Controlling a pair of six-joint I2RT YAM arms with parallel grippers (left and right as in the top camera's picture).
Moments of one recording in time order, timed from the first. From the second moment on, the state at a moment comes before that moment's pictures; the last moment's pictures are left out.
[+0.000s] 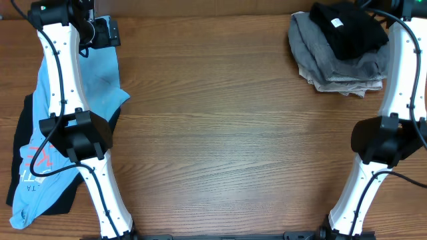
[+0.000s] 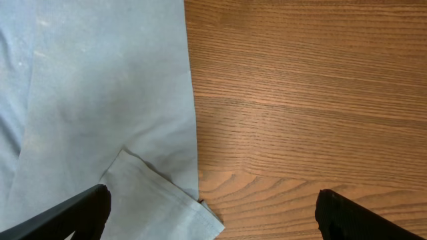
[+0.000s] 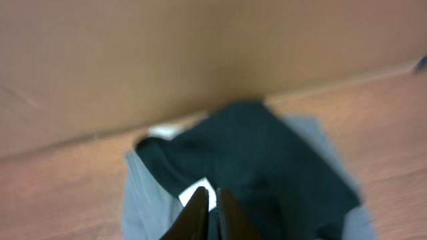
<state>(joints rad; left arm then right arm) 0.20 2.46 2.68 -1.36 0.12 0.00 -0.19 2.32 2.59 -1.01 -0.08 0.07</state>
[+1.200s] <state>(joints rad) 0.20 2.46 2.68 -1.36 0.12 0.00 -0.16 1.91 2.87 -1.41 -0.30 0.18</state>
